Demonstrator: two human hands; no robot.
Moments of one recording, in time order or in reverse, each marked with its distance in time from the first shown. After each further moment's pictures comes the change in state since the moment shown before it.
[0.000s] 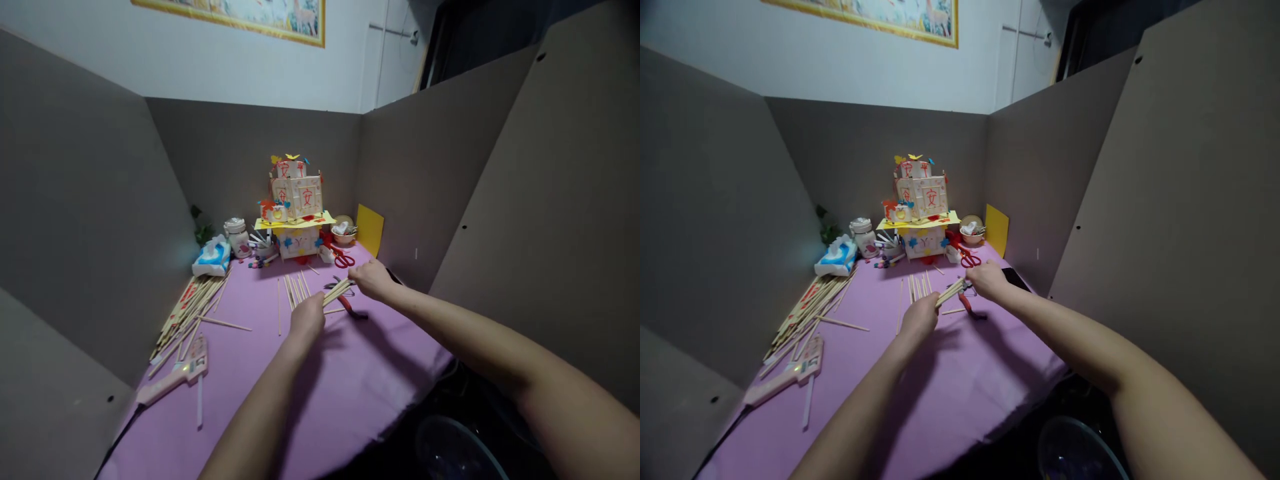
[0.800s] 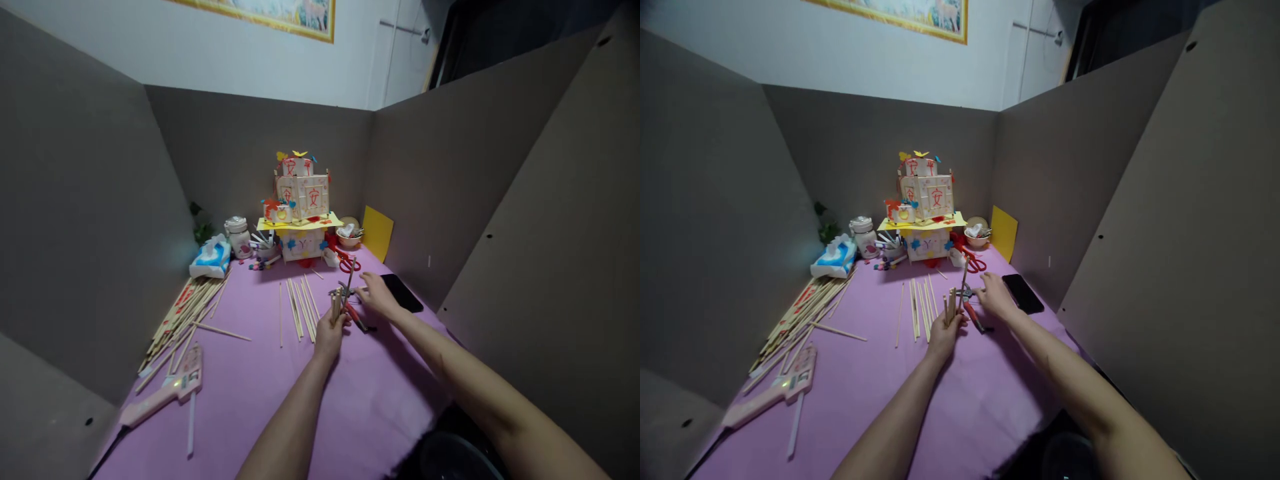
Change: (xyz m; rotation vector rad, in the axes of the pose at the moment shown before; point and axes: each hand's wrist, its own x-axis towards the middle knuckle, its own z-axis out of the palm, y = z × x) left_hand 0.031 -0.005 0.118 -1.346 0.138 -0.085; right_hand 0.007 0.006 0.091 0.254 0.250 0.103
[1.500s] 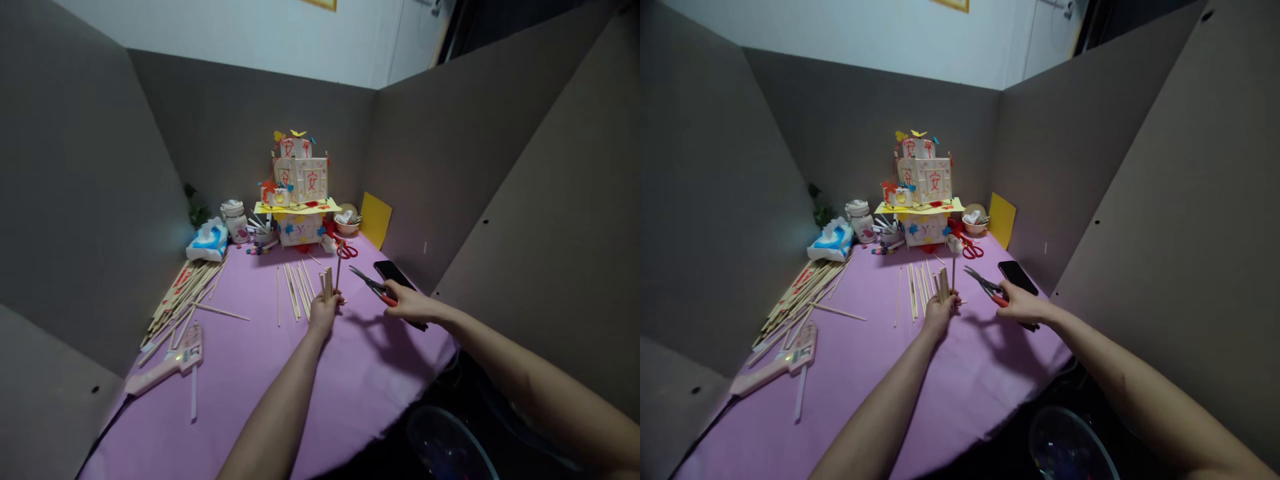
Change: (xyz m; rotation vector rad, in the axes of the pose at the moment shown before) left_hand 0.012 -0.004 0.002 -0.113 0.093 -0.087; right_hand -0.065 0.004 -0.100 0.106 -0.548 0.125
